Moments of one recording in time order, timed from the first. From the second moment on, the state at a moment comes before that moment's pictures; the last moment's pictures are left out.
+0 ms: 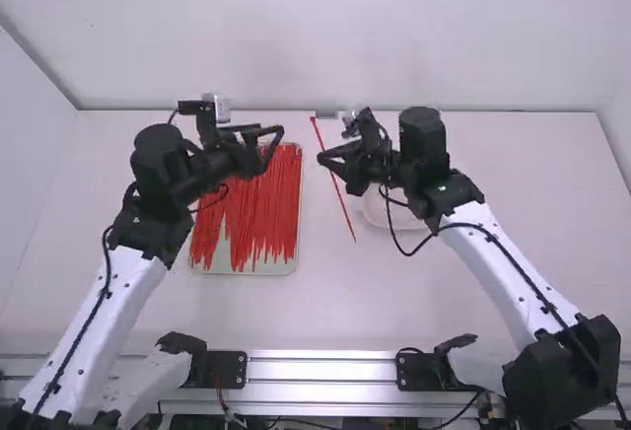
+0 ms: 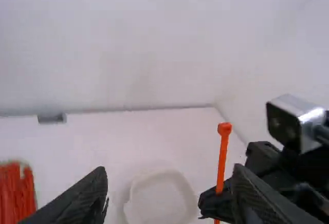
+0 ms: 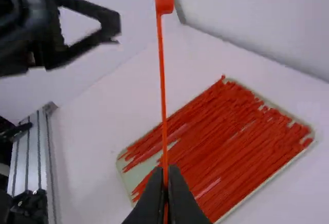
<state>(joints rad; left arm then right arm) -0.16 1.05 1.02 -0.10 0.52 -0.44 0.37 1.36 1.11 -0.16 -0.81 0.03</state>
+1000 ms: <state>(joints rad) -0.15 1.43 1.30 0.69 1.39 -0.52 0.35 1.36 1.11 0.39 -1.04 0.01</state>
